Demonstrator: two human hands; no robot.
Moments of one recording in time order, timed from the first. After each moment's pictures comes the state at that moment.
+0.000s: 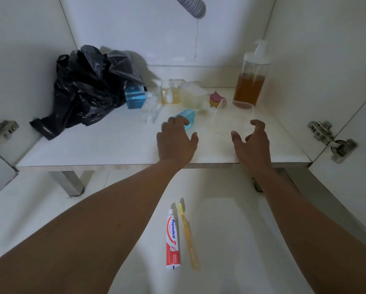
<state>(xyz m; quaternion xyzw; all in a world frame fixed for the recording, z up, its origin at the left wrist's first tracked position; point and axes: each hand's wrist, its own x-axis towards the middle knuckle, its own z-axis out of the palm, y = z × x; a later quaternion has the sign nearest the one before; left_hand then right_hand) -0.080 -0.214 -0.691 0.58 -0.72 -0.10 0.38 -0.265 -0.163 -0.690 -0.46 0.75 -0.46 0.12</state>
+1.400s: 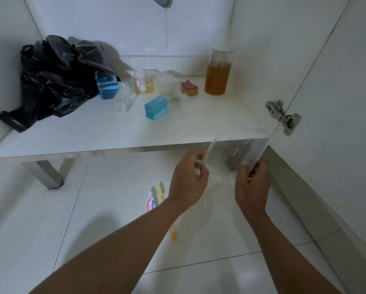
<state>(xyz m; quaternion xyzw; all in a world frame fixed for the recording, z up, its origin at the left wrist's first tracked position) -0.131 -0.077 -0.758 0.39 -0.72 -0.33 0.47 -0.270 -0.009 -0.751 -0.36 0.72 -0.59 0.07</state>
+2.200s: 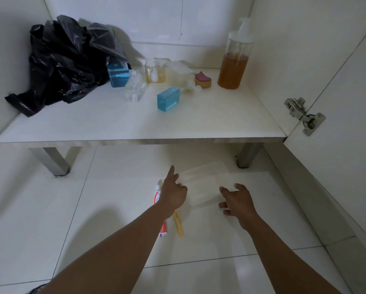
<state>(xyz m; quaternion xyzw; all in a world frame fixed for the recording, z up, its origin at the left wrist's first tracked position) -0.079 -0.099 -0.831 0.56 -0.49 -0.59 0.30 -0.260 -0.026 -0.823 -0.23 0.78 -0.41 0.42</state>
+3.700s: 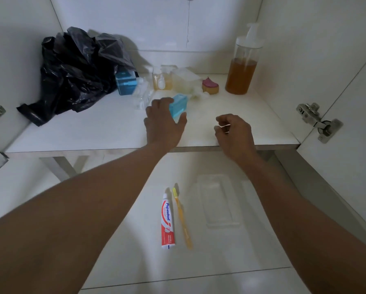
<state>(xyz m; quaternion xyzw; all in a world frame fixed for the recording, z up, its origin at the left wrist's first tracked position) -0.067 -0.215 -0.694 0.56 -0.71 -0.11 0.42 -0.242 -0.141 -0.691 -0.58 0.69 -0.43 0.10</state>
